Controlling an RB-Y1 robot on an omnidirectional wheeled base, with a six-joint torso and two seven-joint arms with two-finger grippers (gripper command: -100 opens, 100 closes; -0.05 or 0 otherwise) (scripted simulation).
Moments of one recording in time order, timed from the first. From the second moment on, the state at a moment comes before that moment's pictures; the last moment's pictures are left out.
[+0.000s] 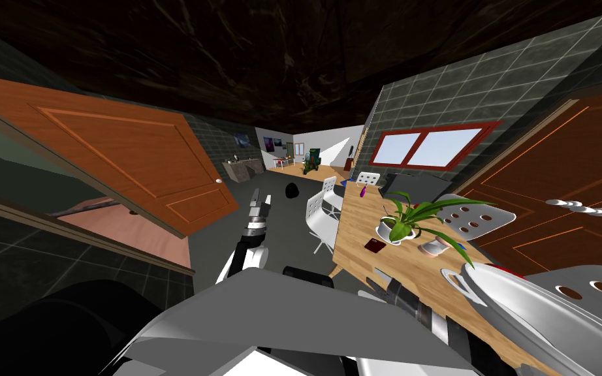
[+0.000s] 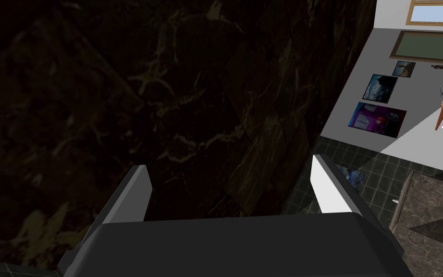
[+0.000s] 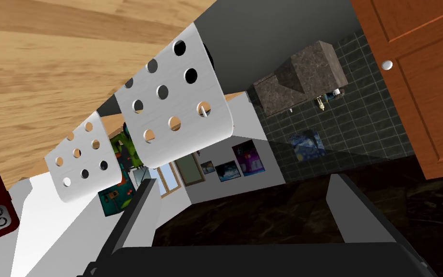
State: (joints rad) left arm 0.50 -0.01 -0.07 -2.26 0.01 -0.44 0.02; right arm 0.67 -0.92 0.09 -1.62 0.60 -0.77 0.11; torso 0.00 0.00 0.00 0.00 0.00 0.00
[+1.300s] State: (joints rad) left arm 0.50 -0.01 -0.07 -2.26 0.01 -0.44 0.02; right arm 0.77 -1.10 0.09 -1.53 0.72 -0.77 0.15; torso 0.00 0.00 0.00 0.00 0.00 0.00
